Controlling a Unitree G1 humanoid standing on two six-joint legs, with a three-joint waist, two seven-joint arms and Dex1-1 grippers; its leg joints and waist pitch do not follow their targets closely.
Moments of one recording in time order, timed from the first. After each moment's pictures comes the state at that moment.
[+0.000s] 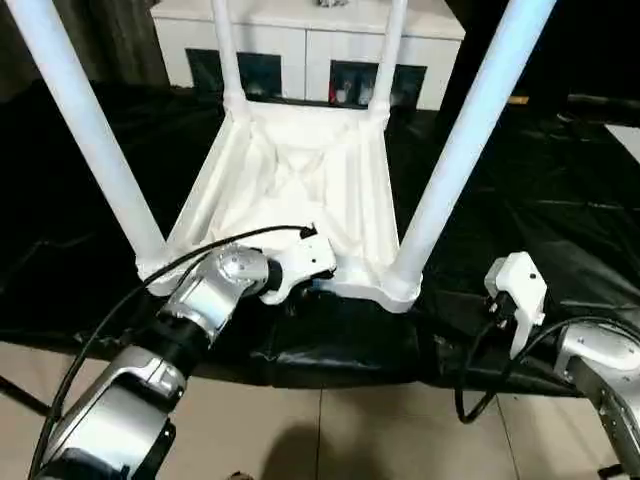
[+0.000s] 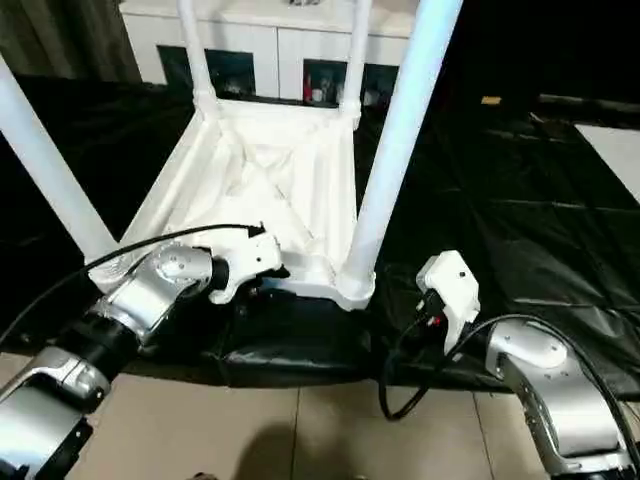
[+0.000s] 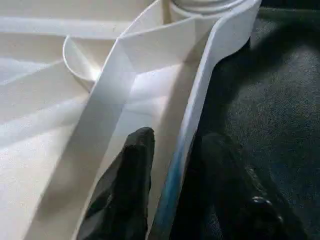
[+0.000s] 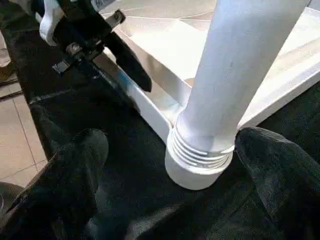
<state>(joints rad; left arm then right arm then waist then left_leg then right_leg) -0.73 0.30 -0.44 0.68 0.13 0.07 -0.93 -0.06 -0.57 0.01 -0.15 0.32 0.32 0.84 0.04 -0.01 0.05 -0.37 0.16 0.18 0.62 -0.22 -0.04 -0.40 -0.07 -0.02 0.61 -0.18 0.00</state>
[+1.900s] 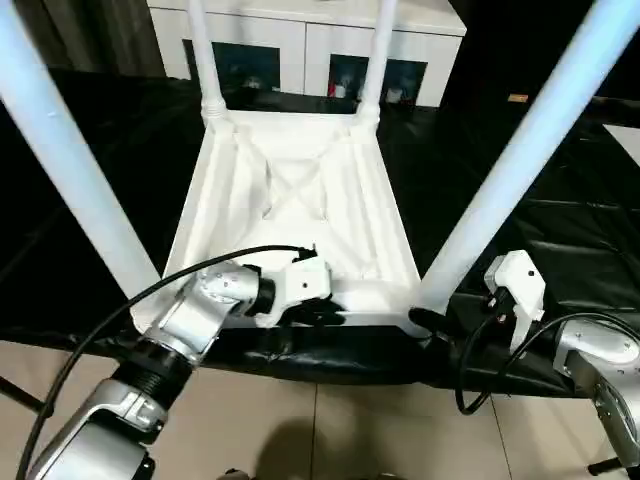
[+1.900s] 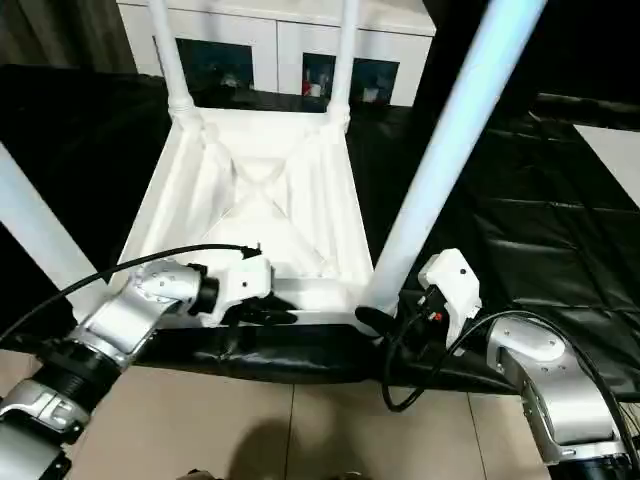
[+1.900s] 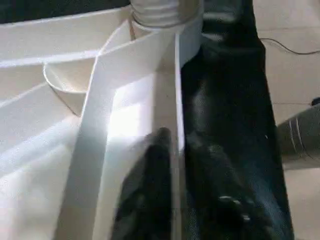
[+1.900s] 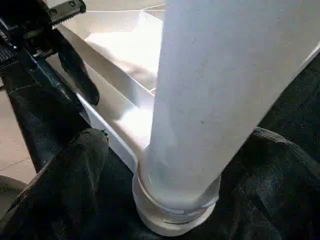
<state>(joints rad) -0.58 0.34 -0.41 0.45 0.07 0.03 -1.11 -0.10 -0.57 0.01 -0.05 0.30 0.29 0.85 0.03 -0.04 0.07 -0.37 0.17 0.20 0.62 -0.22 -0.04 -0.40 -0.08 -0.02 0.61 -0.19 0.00</state>
